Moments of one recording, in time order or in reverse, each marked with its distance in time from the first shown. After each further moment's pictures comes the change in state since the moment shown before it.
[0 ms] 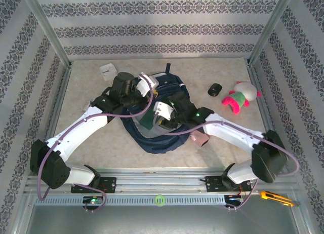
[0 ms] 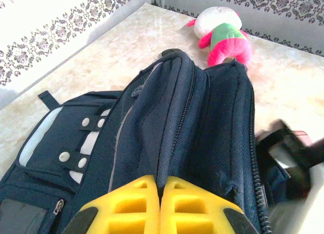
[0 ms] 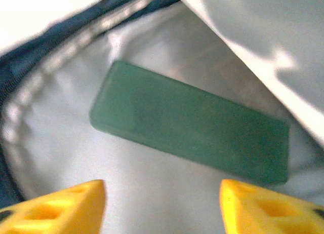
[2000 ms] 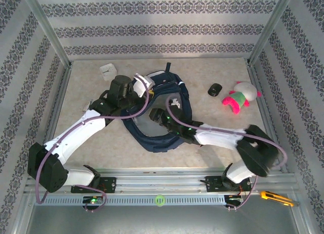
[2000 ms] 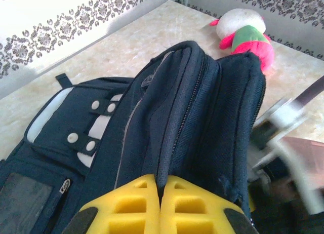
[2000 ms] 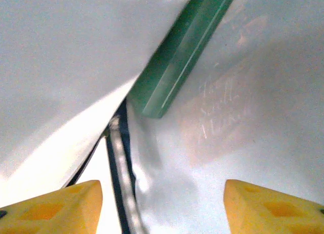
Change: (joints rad) left arm 0.018 -0.053 -0.087 0.042 -0.075 -0.075; right arm 0.079 0.058 -0.194 0.488 0.219 1.459
